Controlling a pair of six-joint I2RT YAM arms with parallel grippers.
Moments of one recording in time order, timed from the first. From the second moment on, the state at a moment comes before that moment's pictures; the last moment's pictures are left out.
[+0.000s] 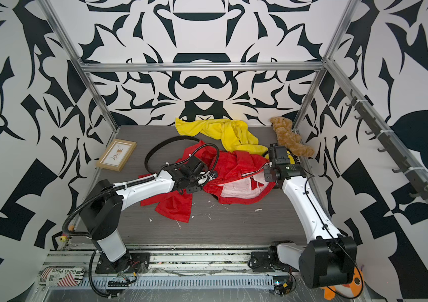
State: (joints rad) left arm -0.84 1.77 1.23 -0.50 -0.21 0.64; right arm 0.08 1.21 1.04 -0.79 0.28 0.00
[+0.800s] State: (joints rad) left arm -0.64 1.41 1.06 -0.37 -0.38 0.64; right arm 0.08 1.21 1.04 -0.78 0.32 0.00
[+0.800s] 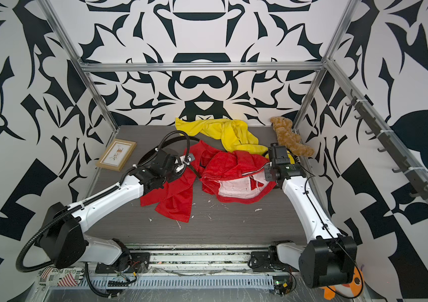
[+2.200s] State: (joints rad) left arm -0.28 2.35 1.97 -0.67 -0.27 0.31; right arm 0.58 1.38 1.24 -0.75 0.12 0.18
